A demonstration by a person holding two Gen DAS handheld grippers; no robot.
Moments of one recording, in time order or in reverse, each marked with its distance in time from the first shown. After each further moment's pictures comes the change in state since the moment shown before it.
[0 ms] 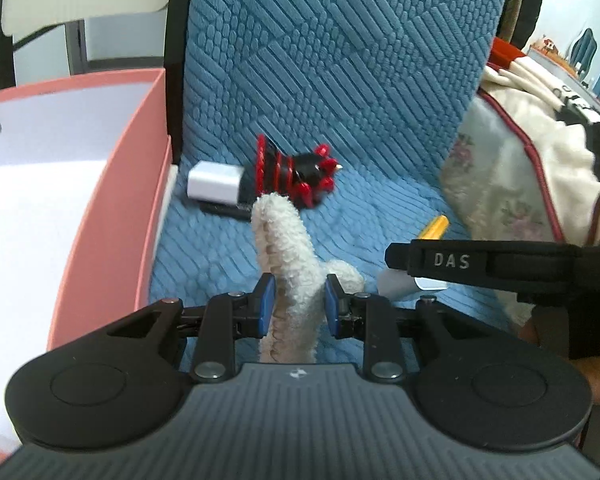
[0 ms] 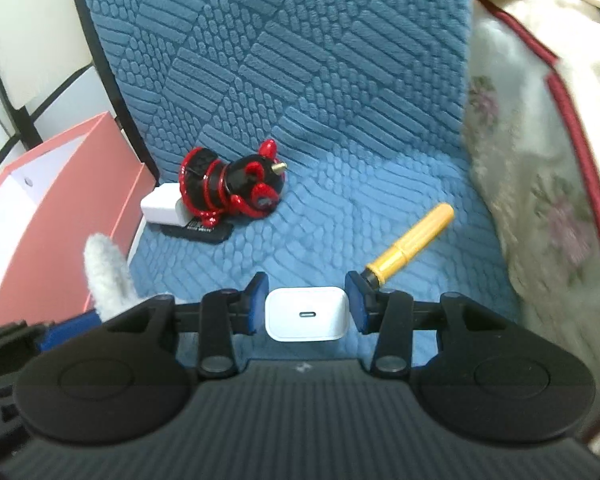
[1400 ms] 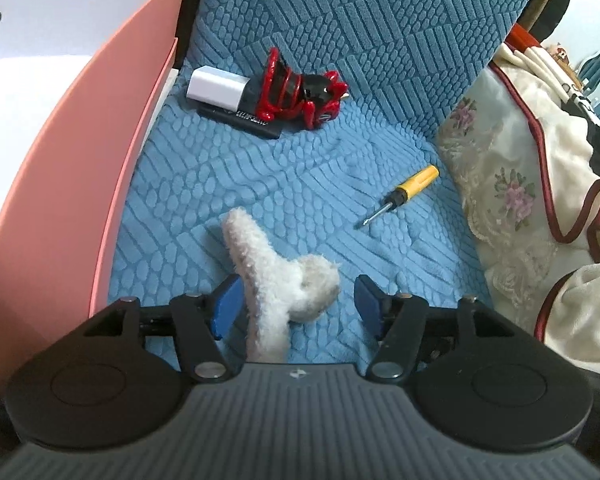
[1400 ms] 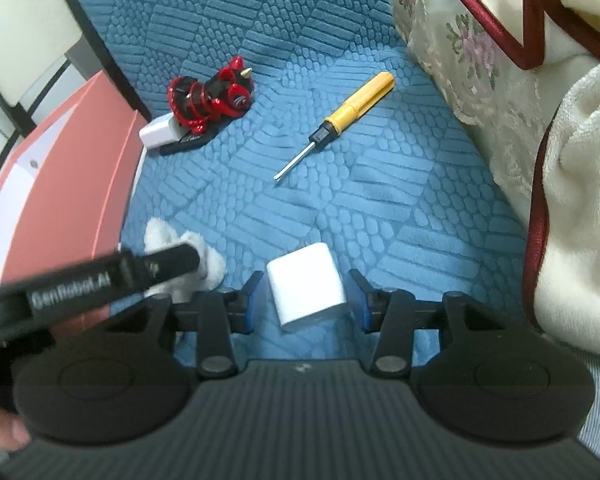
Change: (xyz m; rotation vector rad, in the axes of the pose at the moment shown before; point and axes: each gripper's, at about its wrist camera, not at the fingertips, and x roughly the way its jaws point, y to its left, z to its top) left arm 0.013 0.017 -0.022 -0.160 0.160 -0.082; right arm -0.044 -0.003 -0.076 0.128 0.110 -0.019
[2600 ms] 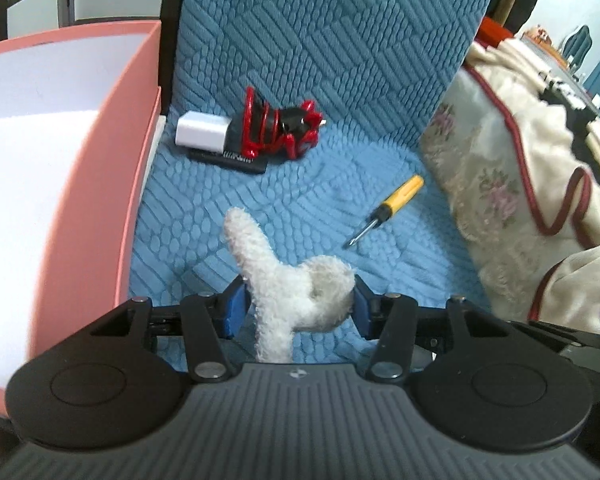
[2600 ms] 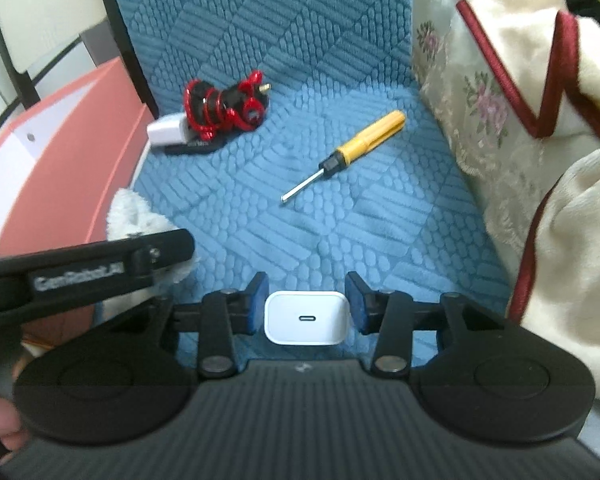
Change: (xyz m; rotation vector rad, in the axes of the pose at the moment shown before) left arm -0.026 -0.015 0.005 0.117 -0.066 0.018; right arm -0.018 0.016 0.008 -0.114 -0.075 -0.067
